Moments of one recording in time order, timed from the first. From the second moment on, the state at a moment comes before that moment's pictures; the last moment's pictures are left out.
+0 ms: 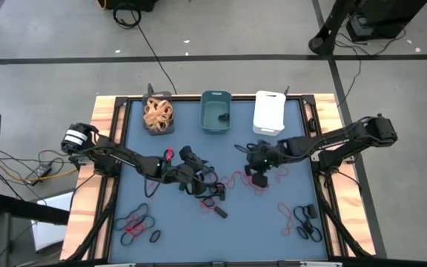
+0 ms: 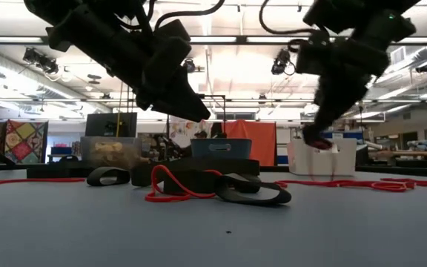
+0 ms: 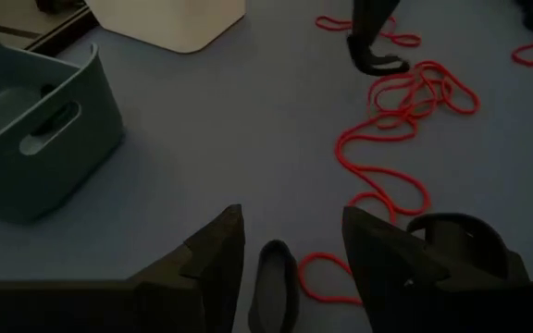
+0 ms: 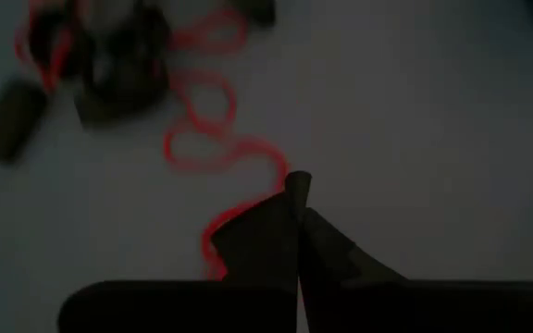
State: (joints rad) left arm -0.24 1.61 0.78 0.21 -0.55 -0.32; right arm 0.06 1.34 0.73 -0.36 0.06 0.31
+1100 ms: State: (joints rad) left arm -0.23 1.35 0.78 -0.04 -0.65 -0.33; right arm -0.38 1.59 0.87 0.18 0.10 0.13
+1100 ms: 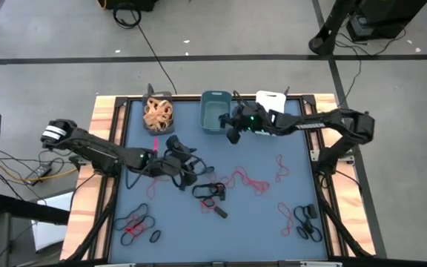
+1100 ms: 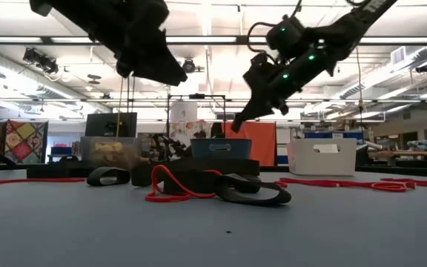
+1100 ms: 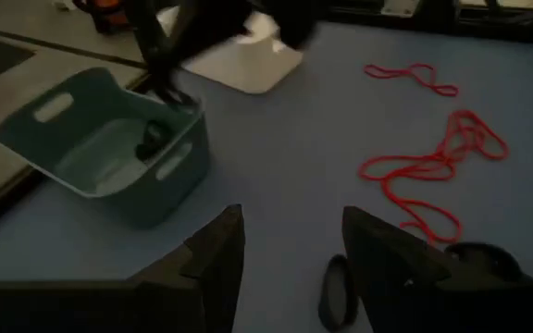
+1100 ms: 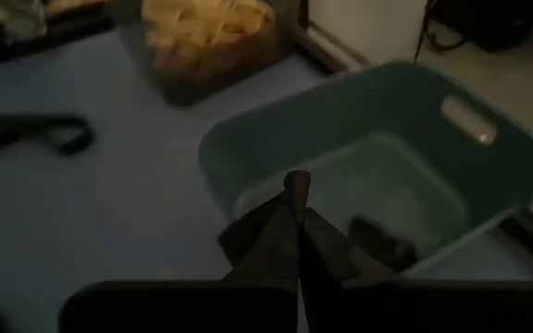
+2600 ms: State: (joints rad) left arm 0.11 1.38 0.55 -0.32 -0.19 -0.52; right arm -0.35 1.50 0.98 -0.04 0.06 0.02
